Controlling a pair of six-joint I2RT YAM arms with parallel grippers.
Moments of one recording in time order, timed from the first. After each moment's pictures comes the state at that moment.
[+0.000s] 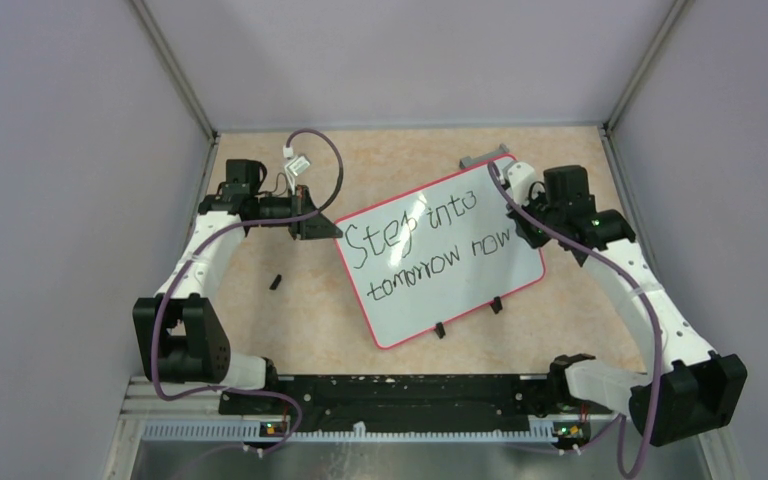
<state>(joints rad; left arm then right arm) -0.01 1.42 1.14 -0.68 1.22 0.15 0.26 1.13 1.08 -0.75 -0.10 -0.44</state>
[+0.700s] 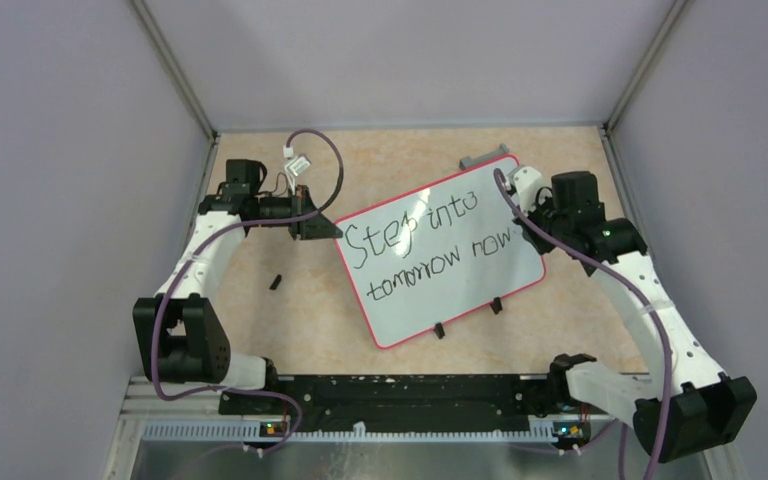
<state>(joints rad) -0.01 1.42 1.13 -0.68 1.22 0.16 0.26 1.06 1.09 -0.81 -0.09 -0.46</state>
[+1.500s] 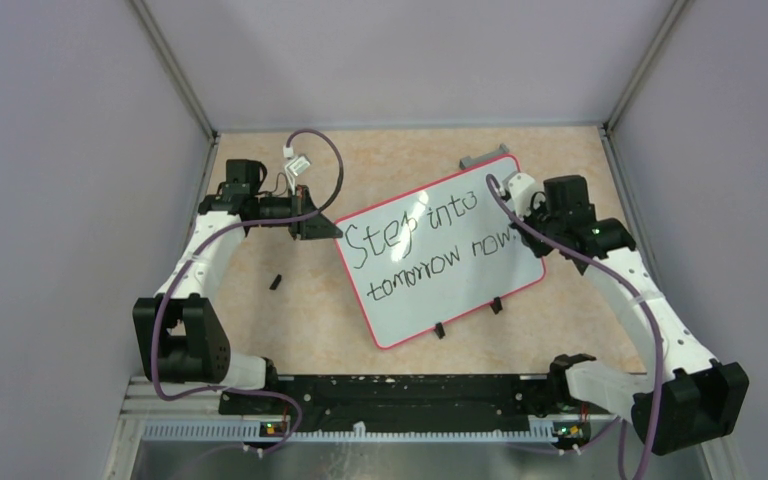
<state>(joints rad) -0.01 1.42 1.13 -0.68 1.22 0.16 0.26 1.09 1.02 -0.75 -0.05 -0.48</state>
